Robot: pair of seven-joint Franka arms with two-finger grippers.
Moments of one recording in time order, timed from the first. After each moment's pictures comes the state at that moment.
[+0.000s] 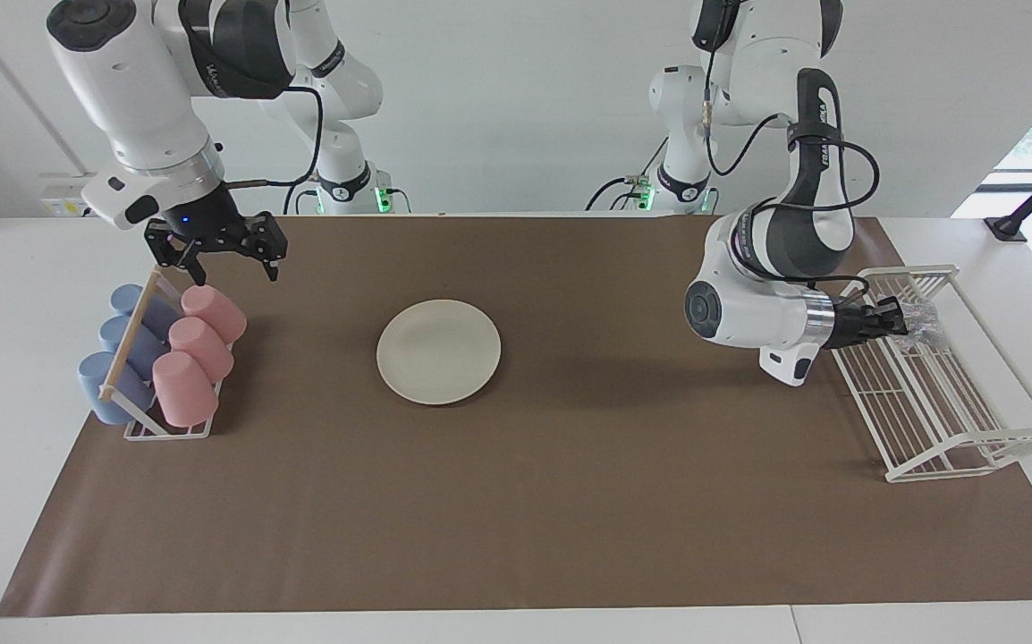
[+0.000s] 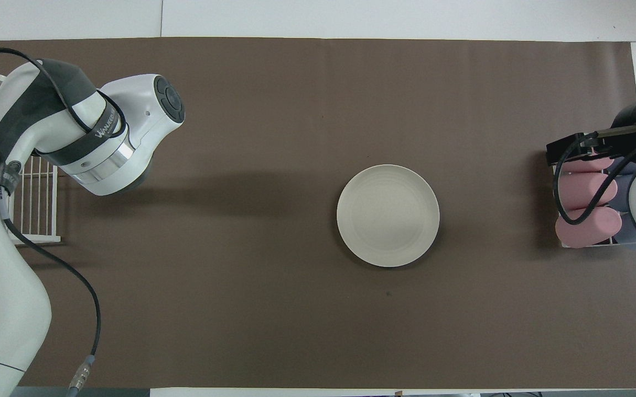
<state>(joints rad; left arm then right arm) -0.25 0.43 -0.05 -1.62 1.16 1.47 -0.39 0.03 0.03 -0.01 -1.64 -0.03 1.68 -0.06</state>
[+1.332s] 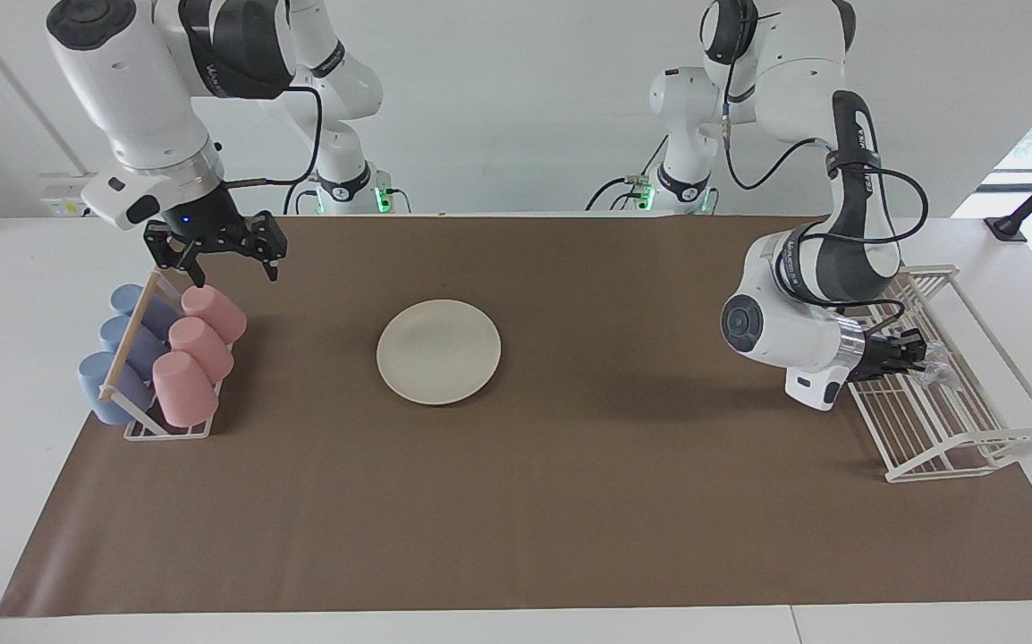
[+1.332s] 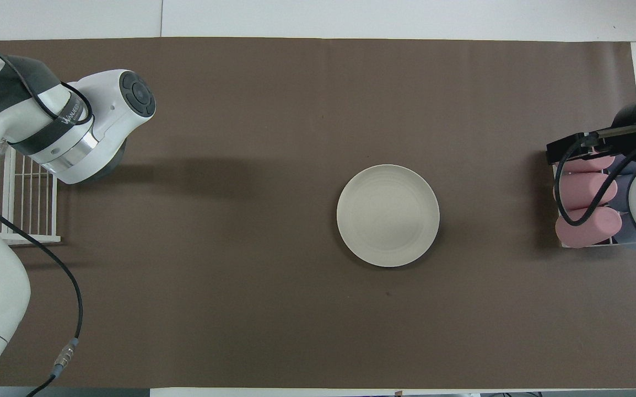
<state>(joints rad) -0.17 0.45 -0.05 -1.64 1.15 1.64 -0.49 0.03 0.03 -0.01 -1.64 -0.03 1.68 -0.08</state>
